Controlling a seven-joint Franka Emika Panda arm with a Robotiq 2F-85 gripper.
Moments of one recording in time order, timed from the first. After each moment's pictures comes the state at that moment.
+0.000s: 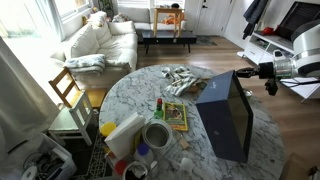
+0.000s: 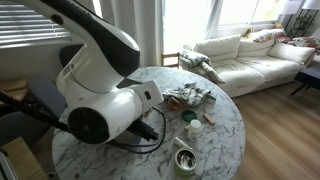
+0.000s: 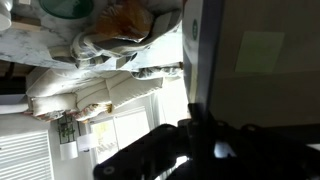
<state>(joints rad) -0.40 0.03 -0.24 -2.38 1.67 2.25 -2.10</state>
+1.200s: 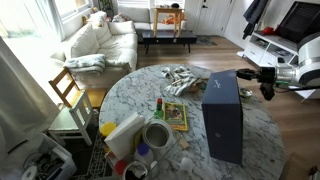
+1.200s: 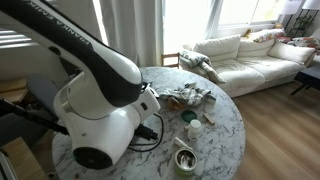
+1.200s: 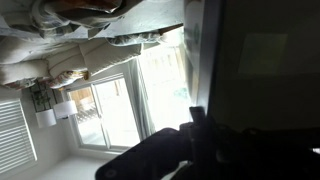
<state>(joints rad) -0.39 0.08 -0.33 -2.42 1.79 1.94 -2.28</state>
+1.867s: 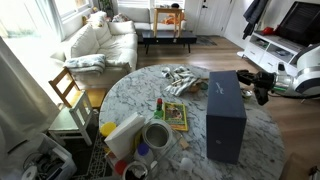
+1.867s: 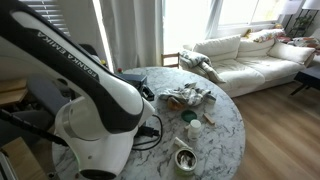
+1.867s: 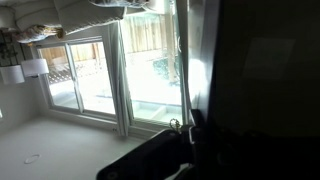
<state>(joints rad) -0.40 0.16 -0.37 -2.45 1.86 1.69 -2.53</state>
